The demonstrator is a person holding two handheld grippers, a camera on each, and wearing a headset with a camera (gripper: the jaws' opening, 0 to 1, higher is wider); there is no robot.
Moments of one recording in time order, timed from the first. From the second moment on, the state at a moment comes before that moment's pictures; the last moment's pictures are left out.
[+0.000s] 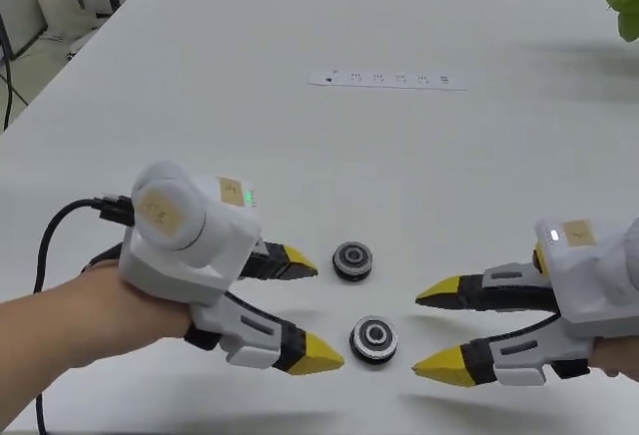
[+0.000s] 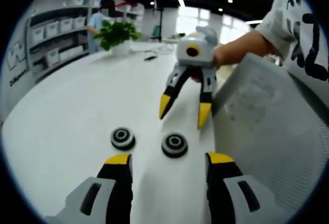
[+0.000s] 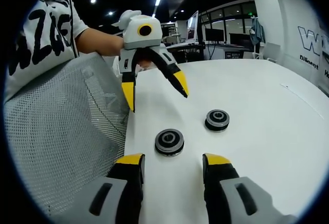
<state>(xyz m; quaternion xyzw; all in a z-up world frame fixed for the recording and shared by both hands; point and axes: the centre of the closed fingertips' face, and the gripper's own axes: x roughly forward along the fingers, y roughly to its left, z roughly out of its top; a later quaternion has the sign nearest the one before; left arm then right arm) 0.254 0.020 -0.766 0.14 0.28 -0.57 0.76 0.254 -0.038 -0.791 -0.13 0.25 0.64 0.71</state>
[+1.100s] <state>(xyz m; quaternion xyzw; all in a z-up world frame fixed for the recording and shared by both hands) 0.251 -0.006 -0.777 0.16 0.28 -0.60 0.73 0.251 -0.031 -0.799 -0.15 0.25 0.66 0.69</state>
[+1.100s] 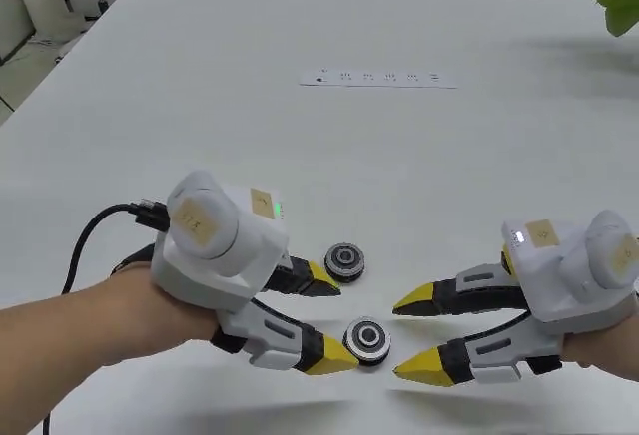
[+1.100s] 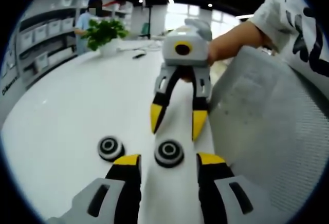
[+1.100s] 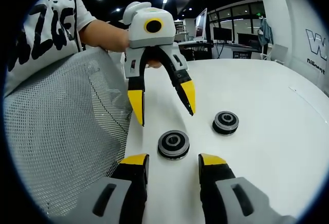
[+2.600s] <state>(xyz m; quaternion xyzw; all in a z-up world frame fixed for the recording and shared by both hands) 0.253 -0.027 -0.797 0.24 0.25 -0.60 0.72 0.247 -0.022 -0.801 -0.15 0.24 0.67 0.69</state>
